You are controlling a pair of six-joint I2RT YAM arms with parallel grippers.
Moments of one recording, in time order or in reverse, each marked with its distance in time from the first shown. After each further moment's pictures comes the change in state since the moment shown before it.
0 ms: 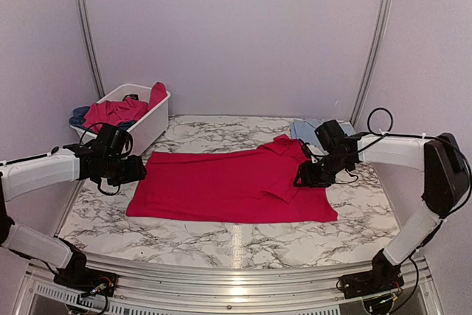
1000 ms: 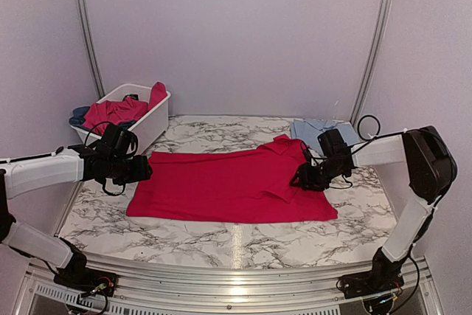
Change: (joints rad) left arm -0.048 0.041 0.008 0.060 -0.004 0.007; right arm -0.087 0.161 -0.087 0.305 -0.177 0.088
